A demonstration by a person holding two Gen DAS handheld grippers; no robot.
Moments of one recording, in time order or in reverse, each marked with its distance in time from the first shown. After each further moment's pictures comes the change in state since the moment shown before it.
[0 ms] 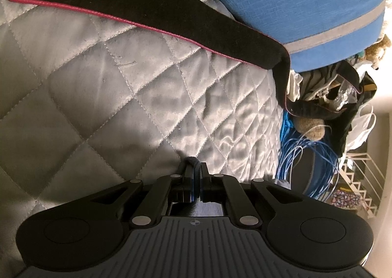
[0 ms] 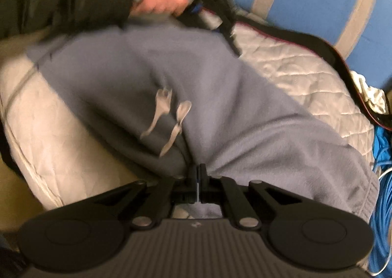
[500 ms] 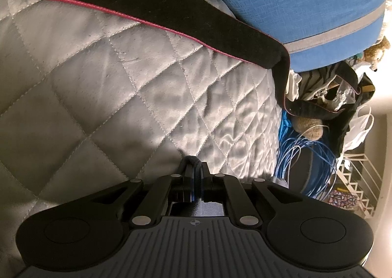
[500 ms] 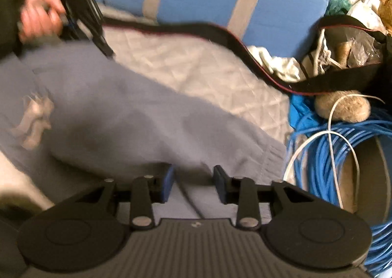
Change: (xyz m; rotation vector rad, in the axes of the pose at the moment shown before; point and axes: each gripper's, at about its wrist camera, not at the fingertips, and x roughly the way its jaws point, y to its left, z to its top) left arm -0.002 0.003 -0.002 -0.013 -0.008 -0.008; right arm 0.004 -0.104 -0.041 0.100 -0.025 -0.296
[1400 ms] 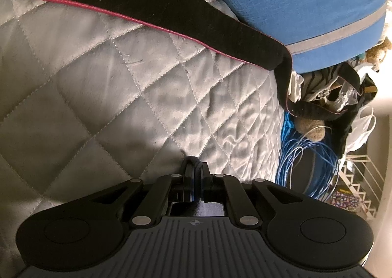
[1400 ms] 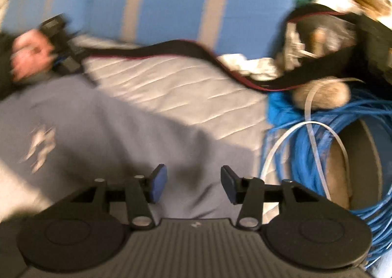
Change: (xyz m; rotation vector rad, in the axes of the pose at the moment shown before) left arm 0.000 0.001 0.001 -0.002 -0.002 0.011; right arm -0.029 -0.050 -0.002 0.210 -0.098 -0.016
